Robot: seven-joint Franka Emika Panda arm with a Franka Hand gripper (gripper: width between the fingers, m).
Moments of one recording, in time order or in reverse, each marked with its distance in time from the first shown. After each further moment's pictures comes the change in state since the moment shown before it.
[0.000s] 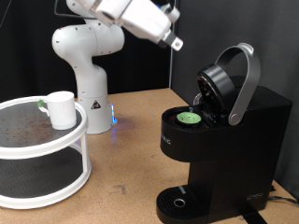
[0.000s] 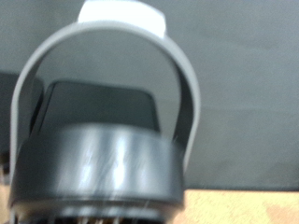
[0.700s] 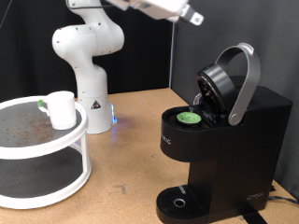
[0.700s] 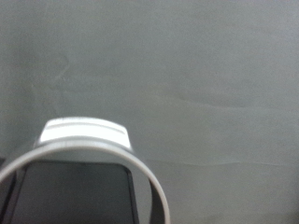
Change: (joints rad) arm 0.027 -0.001 0.033 0.047 0.128 -0.003 0.062
